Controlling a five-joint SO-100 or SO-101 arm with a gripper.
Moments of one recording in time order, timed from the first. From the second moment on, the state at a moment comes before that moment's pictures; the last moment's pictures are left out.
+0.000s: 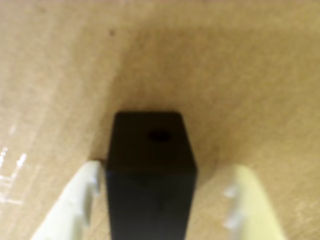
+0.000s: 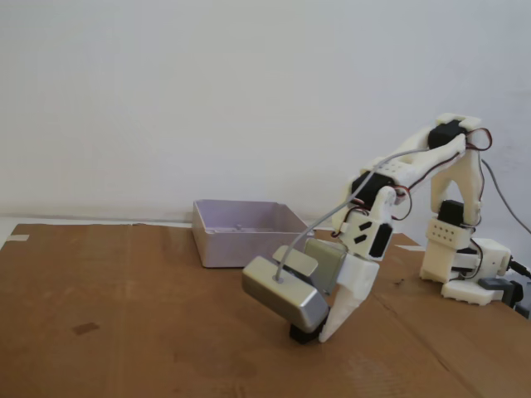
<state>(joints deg) -24.5 64.8 90.9 43.7 0.8</state>
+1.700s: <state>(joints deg) -23.8 64.8 90.9 43.7 0.5</state>
